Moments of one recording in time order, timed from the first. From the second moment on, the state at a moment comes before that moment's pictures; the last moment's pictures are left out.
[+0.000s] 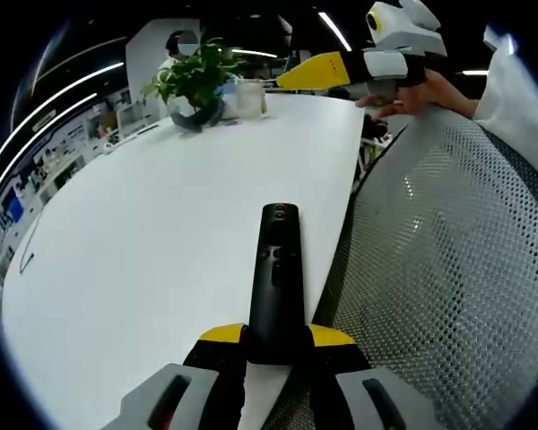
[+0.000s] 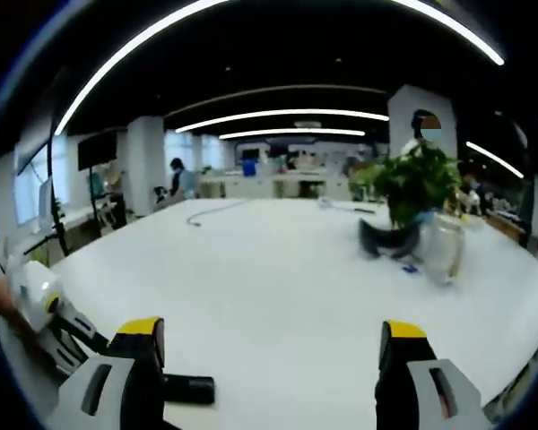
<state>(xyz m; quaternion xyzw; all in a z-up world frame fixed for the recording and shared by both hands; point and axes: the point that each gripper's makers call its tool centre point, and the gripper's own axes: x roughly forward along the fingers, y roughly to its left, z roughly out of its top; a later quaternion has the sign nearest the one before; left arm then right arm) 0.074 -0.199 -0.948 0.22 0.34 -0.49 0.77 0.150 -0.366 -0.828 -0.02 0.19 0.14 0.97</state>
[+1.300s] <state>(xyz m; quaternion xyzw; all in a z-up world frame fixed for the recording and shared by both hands) 0.087 -0.195 -0.940 0.23 0.37 -0.50 0.75 0.149 -0.369 -0.839 0.00 0.22 0.13 0.97</state>
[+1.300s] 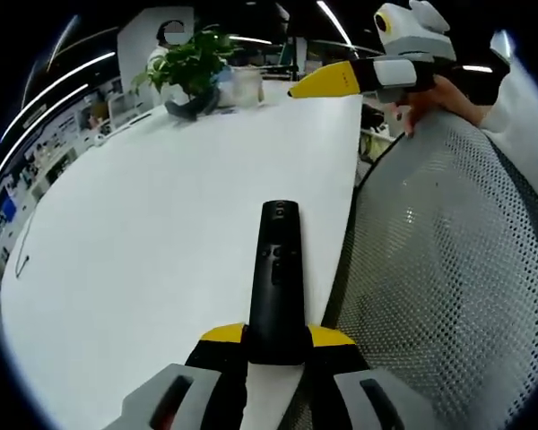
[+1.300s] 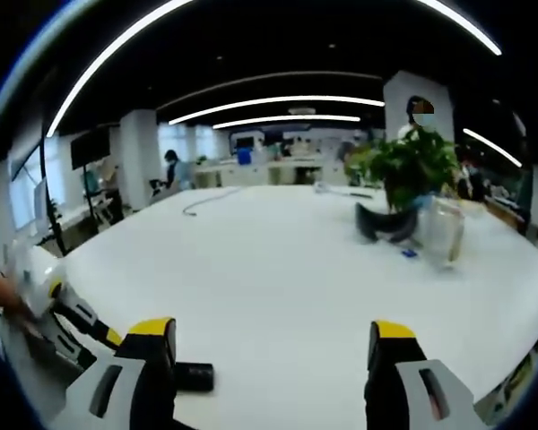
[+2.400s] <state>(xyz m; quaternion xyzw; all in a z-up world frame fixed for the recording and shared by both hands) 0.205 -0.172 -0.911 0.33 0.34 -0.47 0.74 0.148 -0.369 -0.842 0.00 0.23 0.13 0.96</state>
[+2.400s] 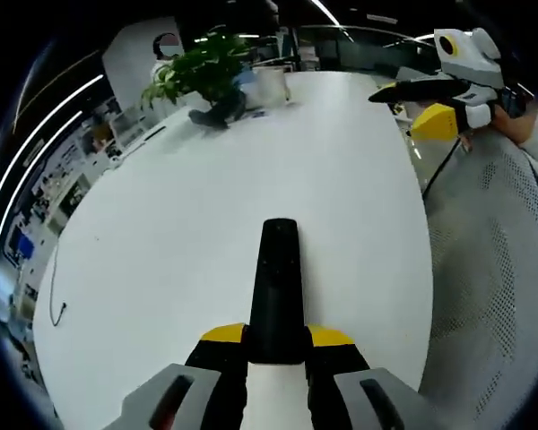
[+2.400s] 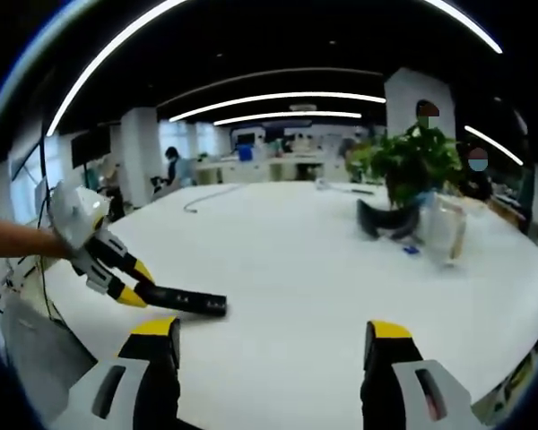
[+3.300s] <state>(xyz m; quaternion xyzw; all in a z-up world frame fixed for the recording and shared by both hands) 0.298 -0.165 -0.896 0.39 0.32 -0.47 0.73 0.146 -0.369 -0.850 0.00 0.25 0.13 0.96</state>
